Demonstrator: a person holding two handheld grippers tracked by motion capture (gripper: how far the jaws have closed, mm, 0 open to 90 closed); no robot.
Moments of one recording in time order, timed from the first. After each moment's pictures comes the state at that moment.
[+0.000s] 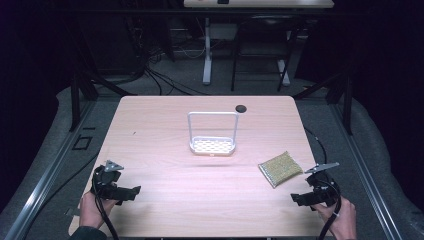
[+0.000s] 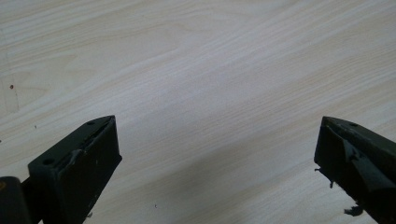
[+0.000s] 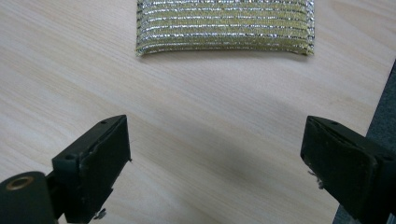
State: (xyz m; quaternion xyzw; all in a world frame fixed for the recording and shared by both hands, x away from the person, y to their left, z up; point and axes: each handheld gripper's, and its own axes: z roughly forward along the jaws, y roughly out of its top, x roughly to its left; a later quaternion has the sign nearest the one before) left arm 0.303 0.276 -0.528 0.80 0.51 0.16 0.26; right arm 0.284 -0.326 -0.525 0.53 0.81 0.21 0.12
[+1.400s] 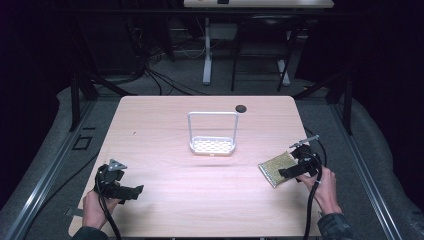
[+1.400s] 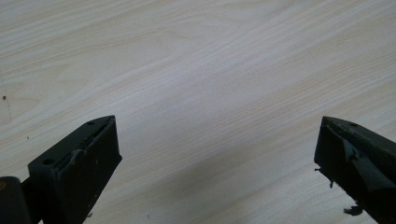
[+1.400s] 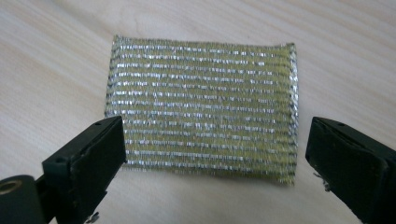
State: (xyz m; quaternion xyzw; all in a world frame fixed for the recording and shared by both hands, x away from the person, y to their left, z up) left arm 0.305 0.268 -0.528 0.81 0.50 0.17 0.26; right arm 0.371 -0.307 -0.526 0.50 0.83 0.21 0.12
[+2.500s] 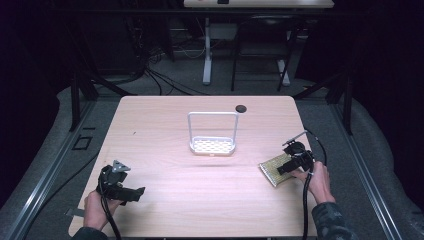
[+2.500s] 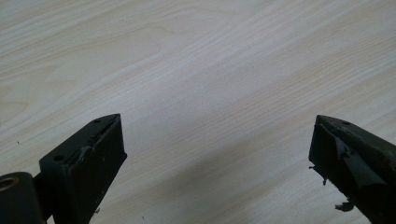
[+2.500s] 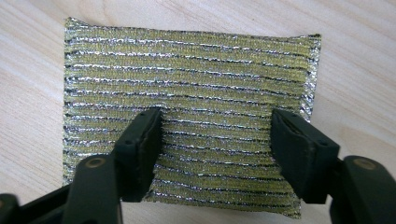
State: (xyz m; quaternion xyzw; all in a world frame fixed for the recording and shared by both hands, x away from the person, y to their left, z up) left arm 0.305 0.263 -0.532 0.82 0.48 0.17 0.25; right arm 0.401 -0.300 -0.546 0.52 0.84 0.15 0.08
